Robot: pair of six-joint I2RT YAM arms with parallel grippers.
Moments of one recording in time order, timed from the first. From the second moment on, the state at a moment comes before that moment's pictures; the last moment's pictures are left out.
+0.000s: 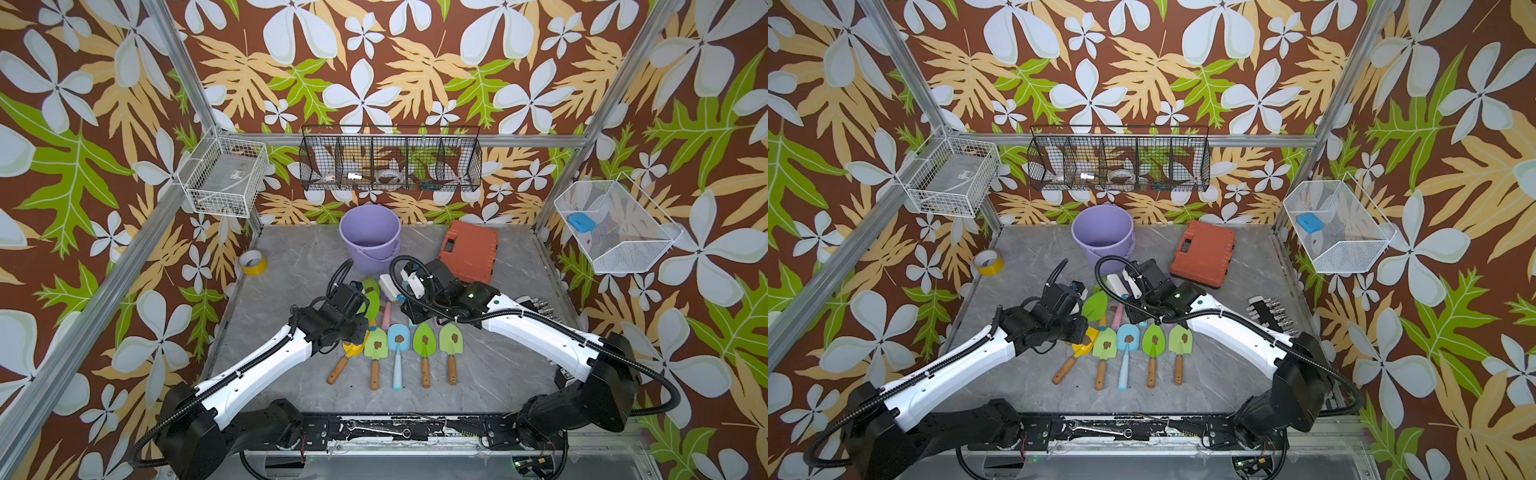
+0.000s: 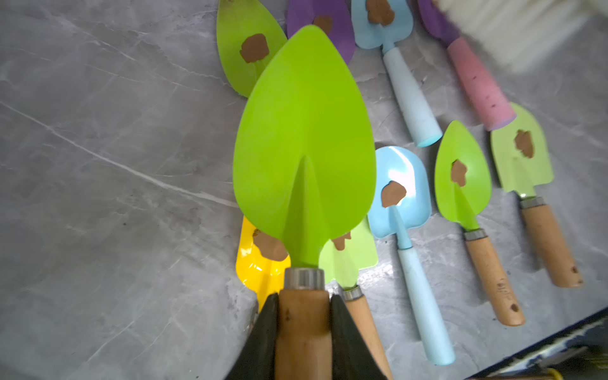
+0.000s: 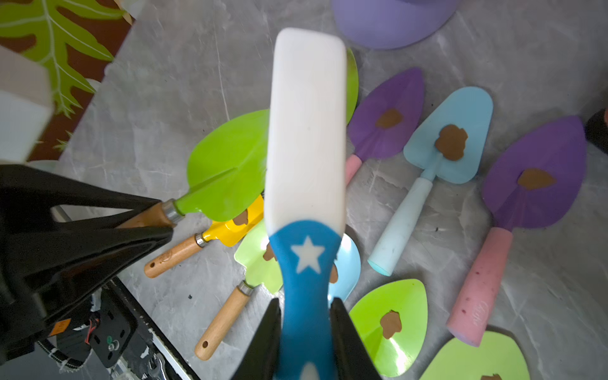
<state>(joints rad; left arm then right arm) -0.60 1.15 0.87 -0.70 -0.01 -0.38 0.79 1.47 1.20 -0.56 -0.08 0.38</state>
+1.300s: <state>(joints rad) -0.24 1.05 0.39 0.72 0.95 -1.41 0.84 1.16 0.92 -0.22 -0.14 0.69</state>
